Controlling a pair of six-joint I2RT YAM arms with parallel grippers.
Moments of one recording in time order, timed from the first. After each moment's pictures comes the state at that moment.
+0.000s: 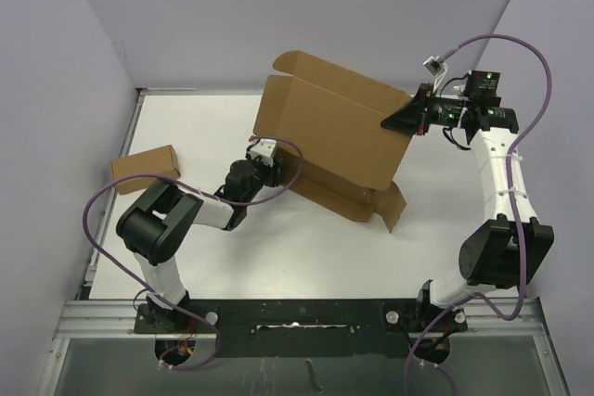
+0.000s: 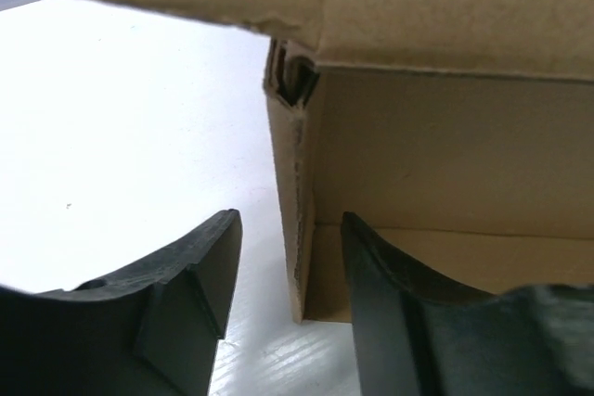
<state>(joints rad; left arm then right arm) -0.57 1.81 0.68 0.96 -0.10 -0.05 -0.12 1.53 1.55 -0.70 -1.26 -0.12</state>
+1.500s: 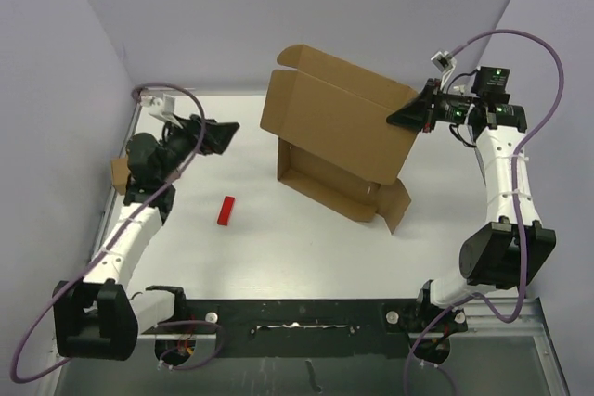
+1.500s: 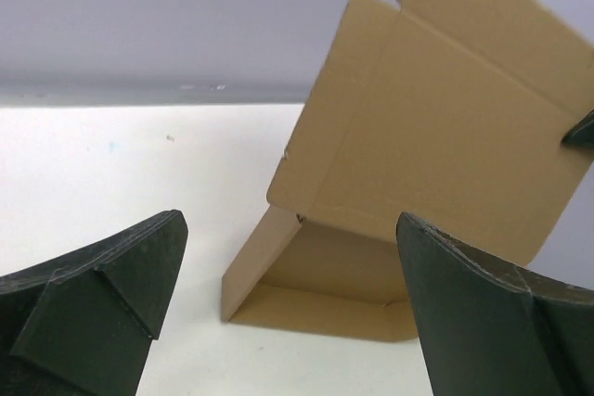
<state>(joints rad) -0.15 1.11 0.69 0.50 0.44 -0.55 -0.16 1.53 1.58 -0.74 -1.28 -0.18</state>
